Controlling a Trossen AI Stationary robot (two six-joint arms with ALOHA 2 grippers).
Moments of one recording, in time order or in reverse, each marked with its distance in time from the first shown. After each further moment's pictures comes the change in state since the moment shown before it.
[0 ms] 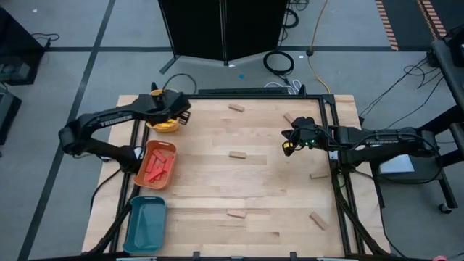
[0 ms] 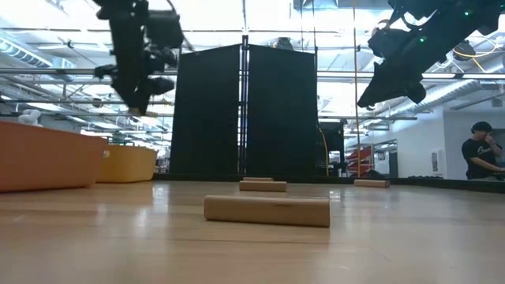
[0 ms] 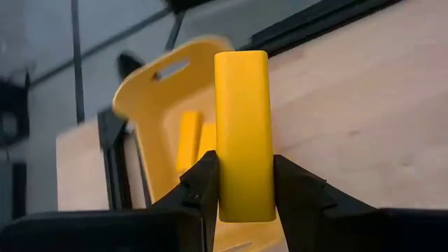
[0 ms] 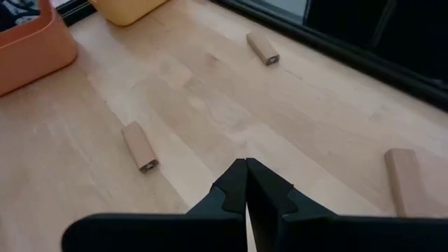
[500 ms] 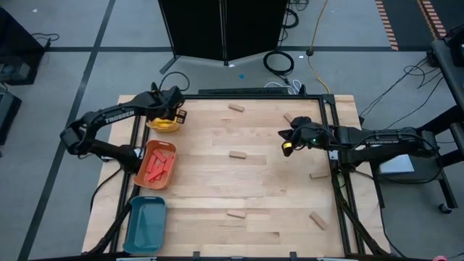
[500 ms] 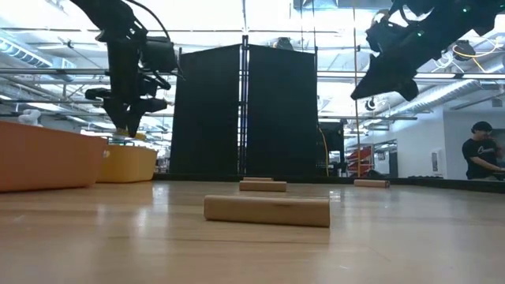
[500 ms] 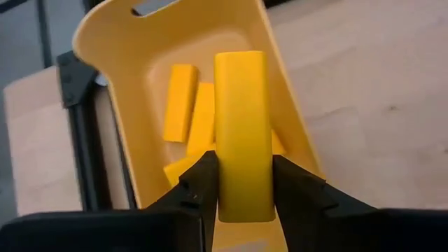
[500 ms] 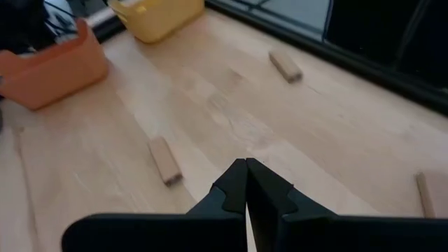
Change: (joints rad) left arm 0.203 0.031 -0.096 0.090 0.192 0.068; right arm 0.000 0.000 0.000 0.082 -0.044 -0.029
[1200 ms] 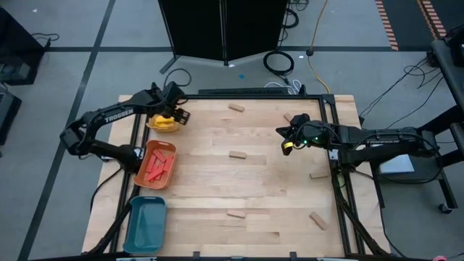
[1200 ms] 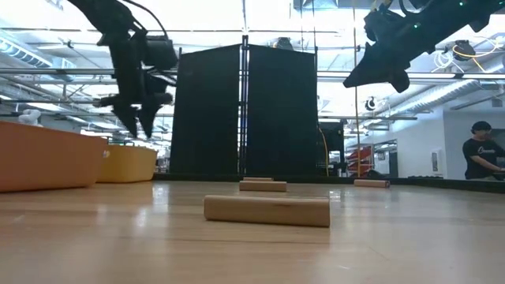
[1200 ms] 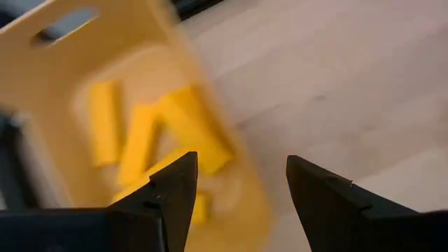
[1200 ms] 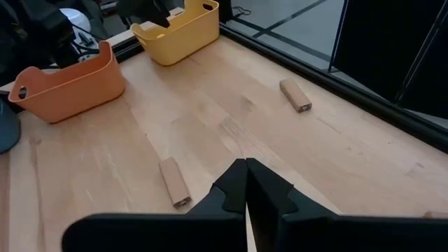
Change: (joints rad) left arm 0.037 -0.003 0.001 0.099 0.215 0.203; right arm -0.001 0.000 0.021 0.075 0.000 -0.081
